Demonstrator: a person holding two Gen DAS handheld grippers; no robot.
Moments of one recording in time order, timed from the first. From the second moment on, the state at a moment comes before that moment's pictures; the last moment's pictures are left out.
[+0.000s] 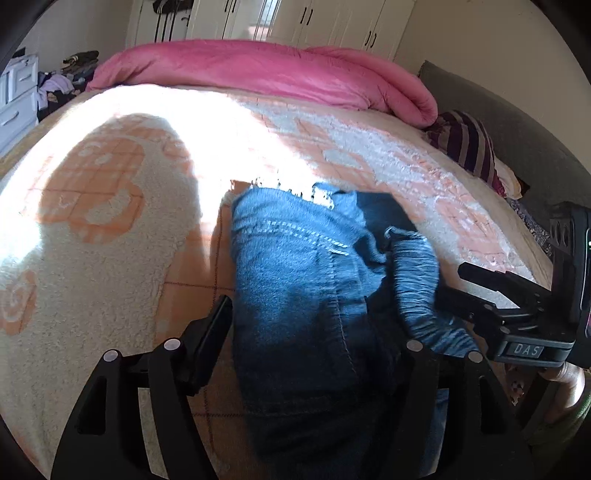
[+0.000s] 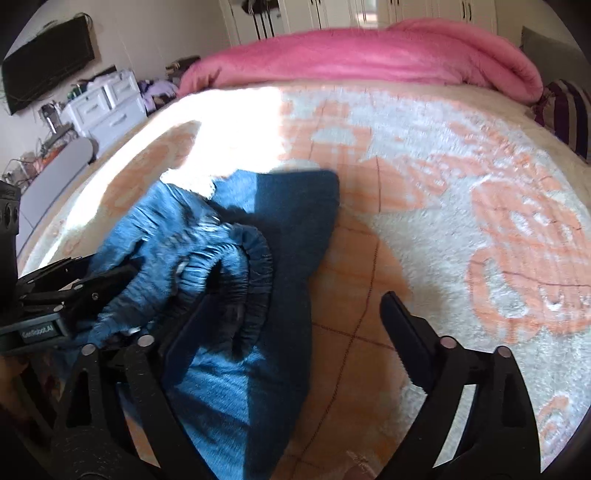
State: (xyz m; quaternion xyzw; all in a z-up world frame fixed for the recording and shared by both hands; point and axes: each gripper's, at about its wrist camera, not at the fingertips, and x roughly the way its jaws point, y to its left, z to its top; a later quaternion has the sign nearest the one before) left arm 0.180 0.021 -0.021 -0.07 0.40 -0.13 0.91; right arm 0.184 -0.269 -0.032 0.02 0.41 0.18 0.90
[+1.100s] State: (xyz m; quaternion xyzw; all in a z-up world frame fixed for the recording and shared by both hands) left arm 0.050 0.032 0.073 -0.04 0.31 -0.09 0.95; right arm 0.043 -0.298 0.066 0.02 0.29 0.17 0.94
